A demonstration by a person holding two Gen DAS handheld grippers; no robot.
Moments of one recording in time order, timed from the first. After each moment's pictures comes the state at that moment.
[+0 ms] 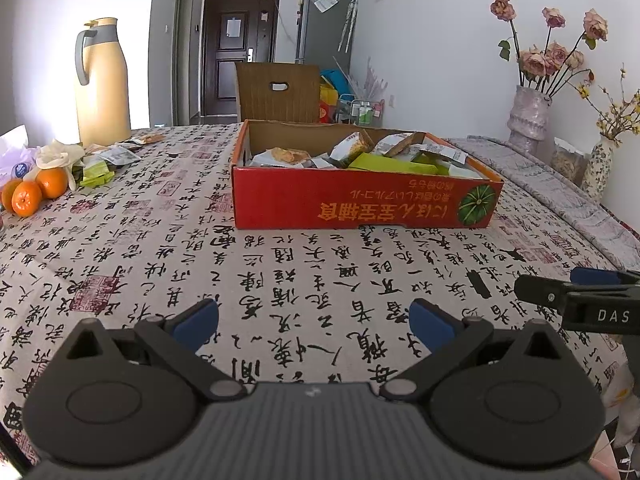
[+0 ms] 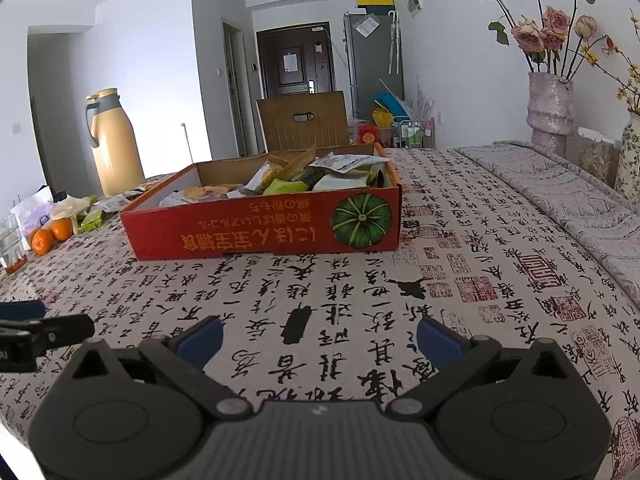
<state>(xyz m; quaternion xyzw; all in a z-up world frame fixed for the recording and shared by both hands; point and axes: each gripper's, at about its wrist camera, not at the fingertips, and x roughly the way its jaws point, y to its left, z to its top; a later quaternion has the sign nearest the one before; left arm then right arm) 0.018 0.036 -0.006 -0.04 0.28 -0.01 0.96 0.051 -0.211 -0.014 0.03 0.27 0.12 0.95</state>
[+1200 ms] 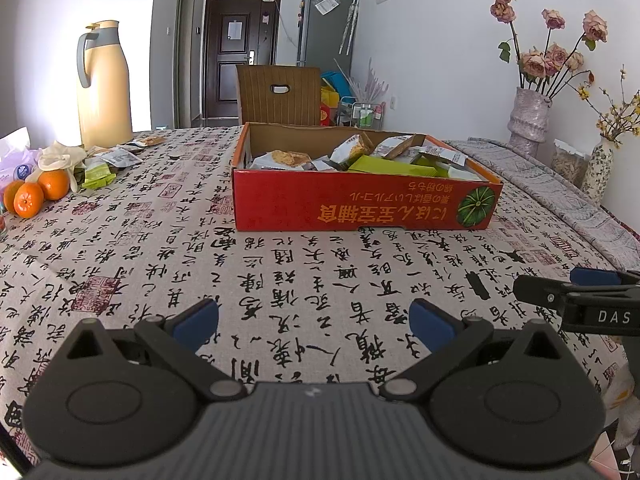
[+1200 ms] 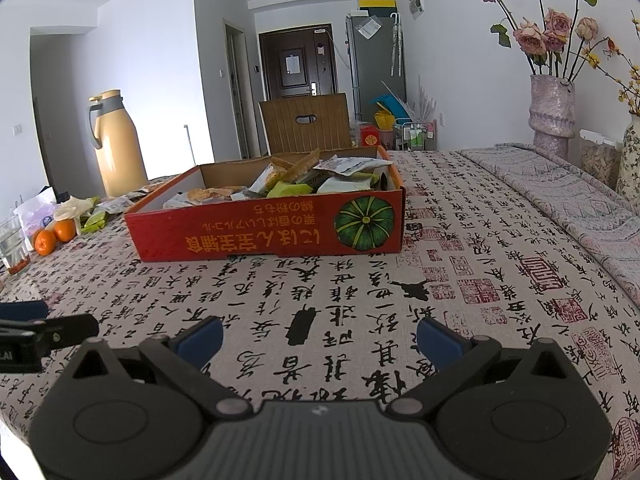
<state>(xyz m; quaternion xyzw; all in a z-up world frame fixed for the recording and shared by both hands) 0.017 0.035 -0.005 -0.04 0.28 -0.01 0.96 0.051 -0.208 -0.012 0.03 0.27 0.12 0.95</state>
